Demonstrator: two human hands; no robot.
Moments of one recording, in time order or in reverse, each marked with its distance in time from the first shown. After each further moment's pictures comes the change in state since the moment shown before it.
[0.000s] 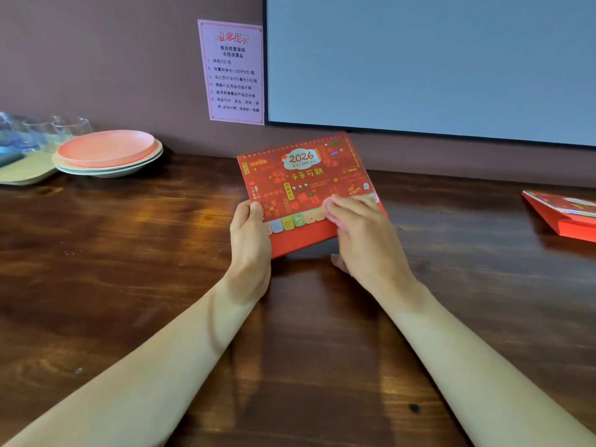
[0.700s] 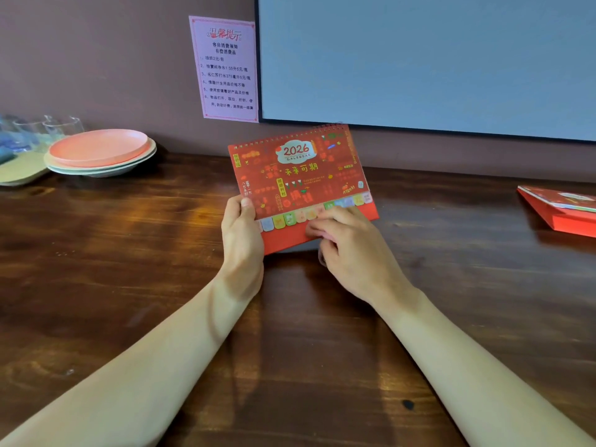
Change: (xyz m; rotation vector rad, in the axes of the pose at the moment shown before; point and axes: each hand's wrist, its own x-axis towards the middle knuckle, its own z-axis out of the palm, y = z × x) left_hand 0.000 0.003 0.000 0.057 0.053 0.050; right_hand -0.012 -0.009 0.000 0.081 -0.075 -0.037
